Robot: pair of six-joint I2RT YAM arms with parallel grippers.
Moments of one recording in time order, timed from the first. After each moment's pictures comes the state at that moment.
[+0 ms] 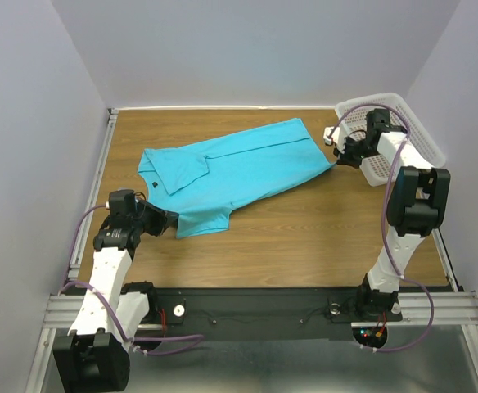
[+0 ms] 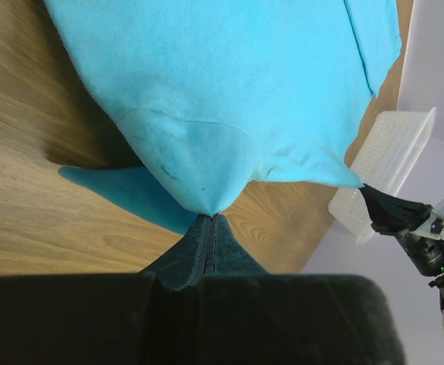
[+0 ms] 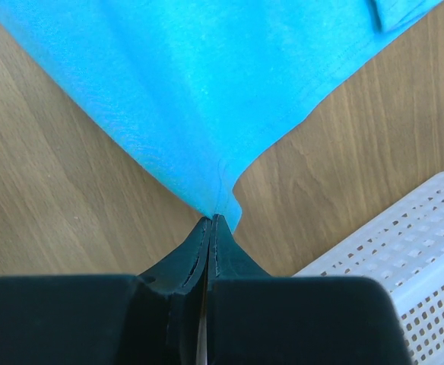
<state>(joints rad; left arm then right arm) 0.05 0.80 0.54 -0.50 0.31 -1.10 -0.10 1.96 1.57 -0.78 -0.60 -1.35</state>
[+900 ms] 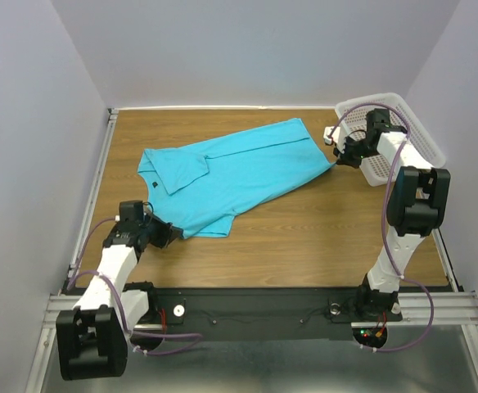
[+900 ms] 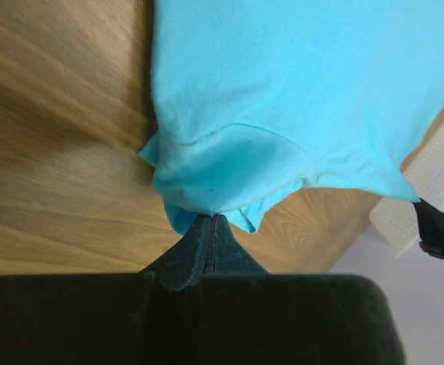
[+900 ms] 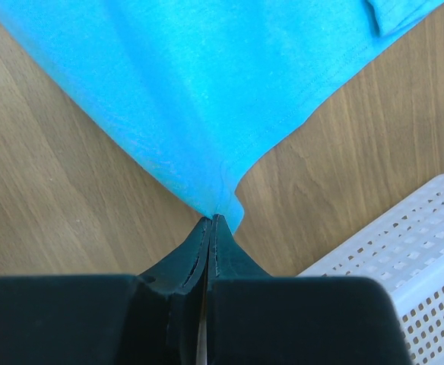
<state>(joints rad) 0.04 0.89 0.38 -0.41 0.31 -1.11 -0.10 1.96 1.57 -0.78 -0.61 -1.34</state>
